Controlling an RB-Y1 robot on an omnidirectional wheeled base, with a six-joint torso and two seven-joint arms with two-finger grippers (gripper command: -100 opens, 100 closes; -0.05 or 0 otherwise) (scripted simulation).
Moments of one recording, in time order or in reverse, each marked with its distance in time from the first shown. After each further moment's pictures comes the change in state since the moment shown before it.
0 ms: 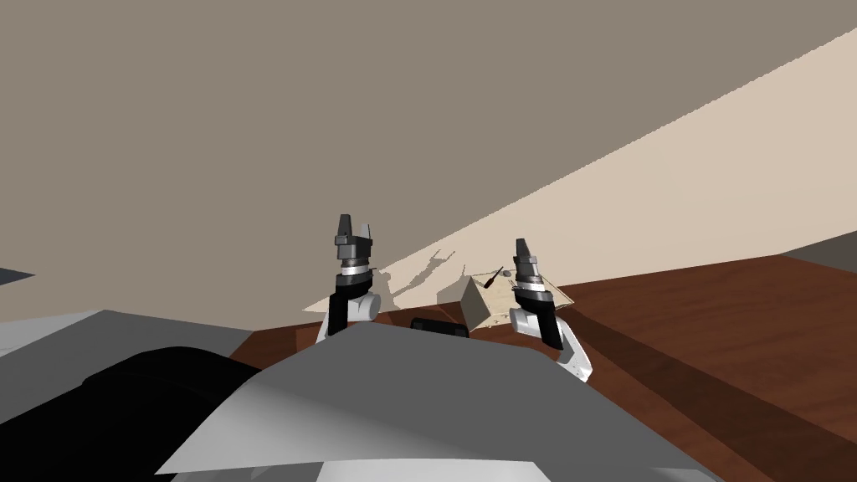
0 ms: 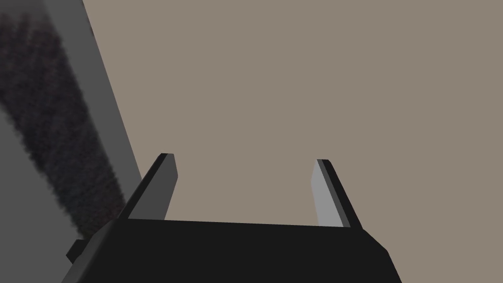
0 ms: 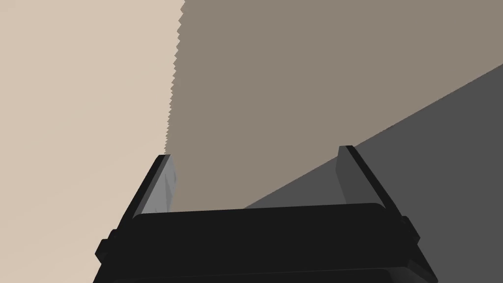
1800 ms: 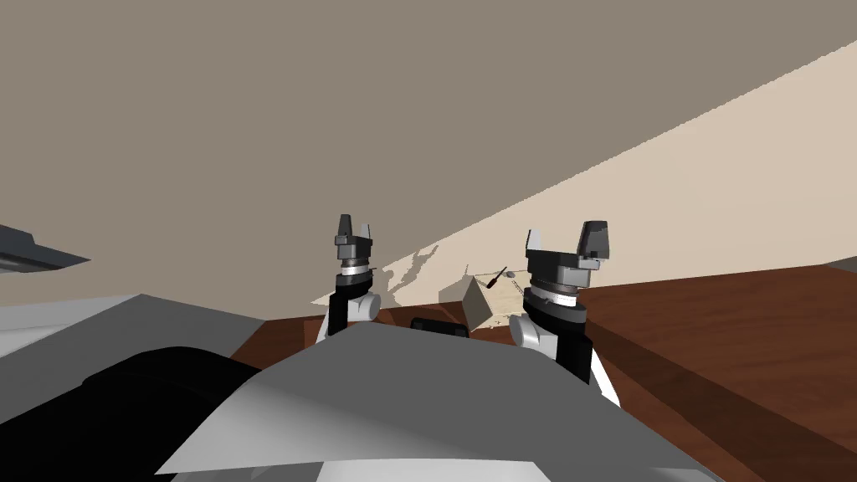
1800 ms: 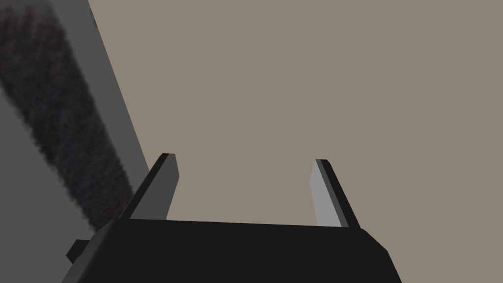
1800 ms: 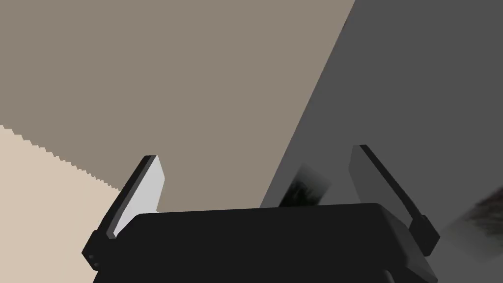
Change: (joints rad) left arm 0.000 0.000 0.000 0.000 0.000 0.000 0.000; right arm 0.180 0.133 0.098 -0.430 -0.021 -0.006 -0.424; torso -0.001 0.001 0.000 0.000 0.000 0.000
